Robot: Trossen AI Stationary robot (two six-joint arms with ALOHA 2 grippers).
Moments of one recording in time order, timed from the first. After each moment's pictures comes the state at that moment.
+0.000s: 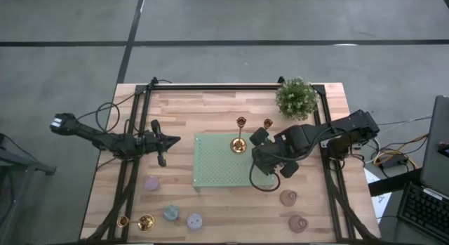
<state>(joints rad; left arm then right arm) -0.32 0.35 0.01 0.29 -0.60 0.00 0.30 1.68 1.70 -1.40 0.22 -0.48</state>
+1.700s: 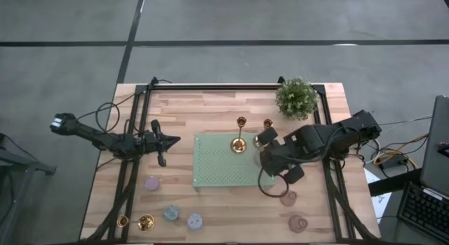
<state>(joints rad) -0.32 0.35 0.01 0.29 -0.60 0.00 0.37 1.66 1.83 -1.50 0.21 -0.25</state>
